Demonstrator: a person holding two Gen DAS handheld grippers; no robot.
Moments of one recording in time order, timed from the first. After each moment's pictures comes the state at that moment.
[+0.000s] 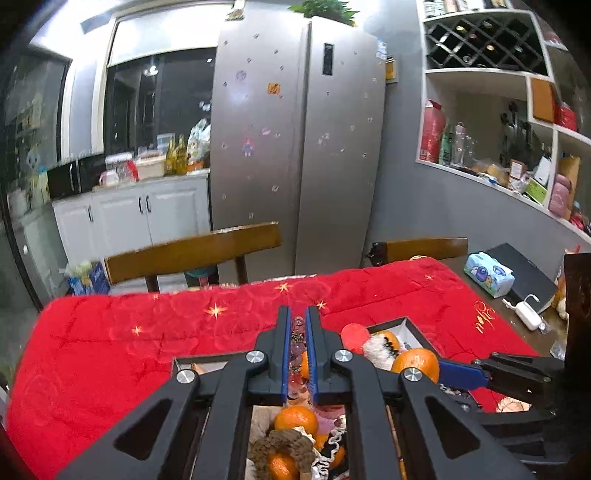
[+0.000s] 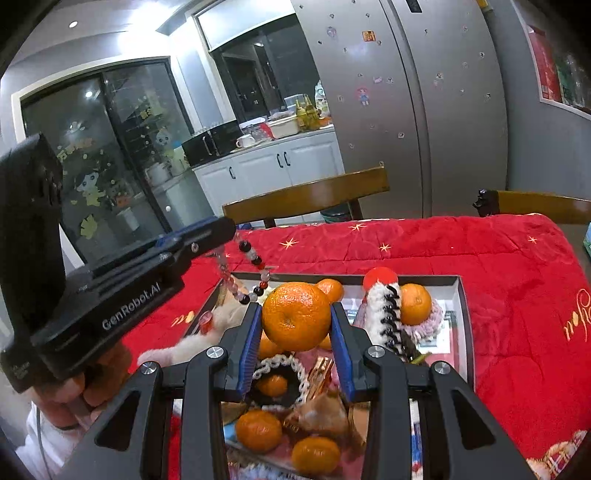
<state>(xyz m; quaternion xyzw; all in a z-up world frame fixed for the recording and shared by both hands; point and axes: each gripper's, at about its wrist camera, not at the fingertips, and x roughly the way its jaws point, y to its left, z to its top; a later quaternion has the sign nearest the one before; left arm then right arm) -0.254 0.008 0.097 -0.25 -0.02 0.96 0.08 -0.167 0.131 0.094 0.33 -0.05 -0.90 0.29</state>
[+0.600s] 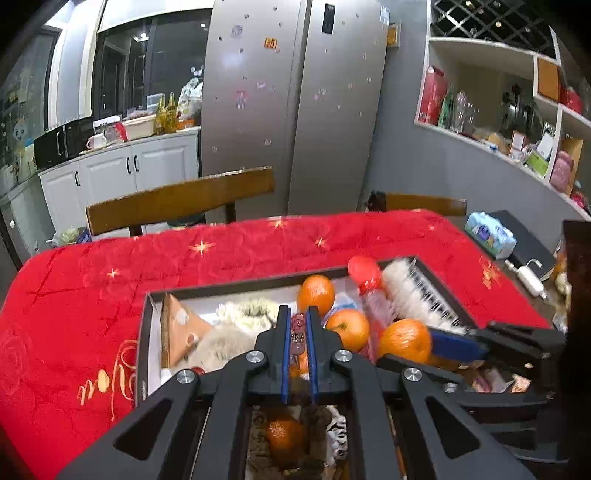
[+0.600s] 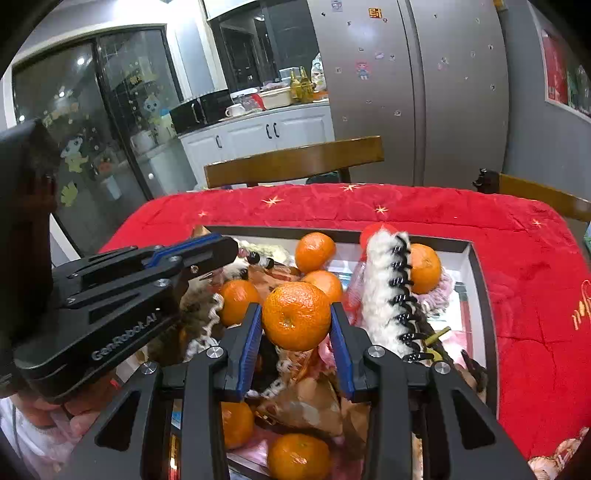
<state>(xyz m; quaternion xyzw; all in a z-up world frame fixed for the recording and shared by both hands) -0.255 0.006 0.022 -0.32 -0.02 0.94 0.09 -0.166 0.116 0.047 0.36 0.02 -0.89 0.27</state>
